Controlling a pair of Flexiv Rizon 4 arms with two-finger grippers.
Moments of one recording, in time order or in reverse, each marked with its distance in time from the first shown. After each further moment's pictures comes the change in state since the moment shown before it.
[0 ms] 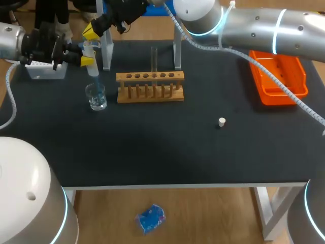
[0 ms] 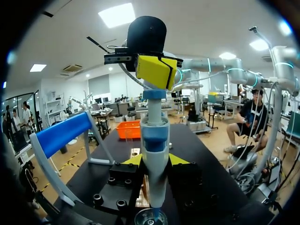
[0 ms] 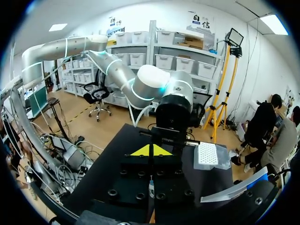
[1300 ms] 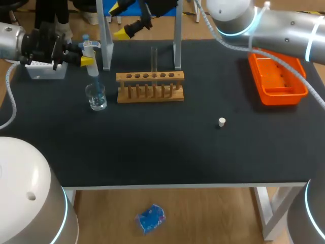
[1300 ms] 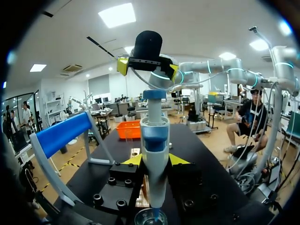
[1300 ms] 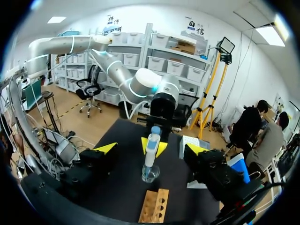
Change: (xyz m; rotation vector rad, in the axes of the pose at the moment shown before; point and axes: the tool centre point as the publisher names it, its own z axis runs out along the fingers) left arm 0.000 0.000 0.000 0.000 0.000 0.000; right arm 0.009 -0.026 -0.082 0.003 -0.118 -0.049
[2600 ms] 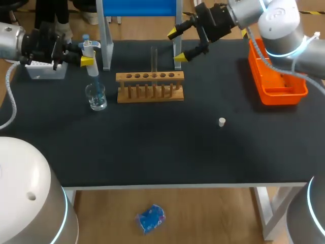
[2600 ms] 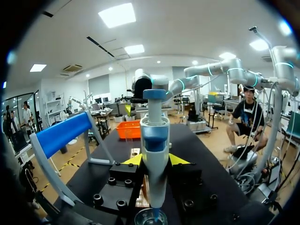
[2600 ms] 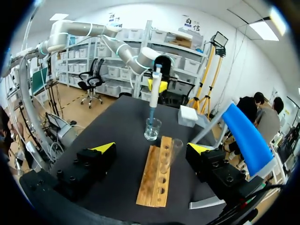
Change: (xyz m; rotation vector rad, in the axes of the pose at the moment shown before) left arm 0.000 0.000 0.000 0.000 0.000 0.000; right arm 0.013 -0.174 -0.087 0.011 -0.027 0.024
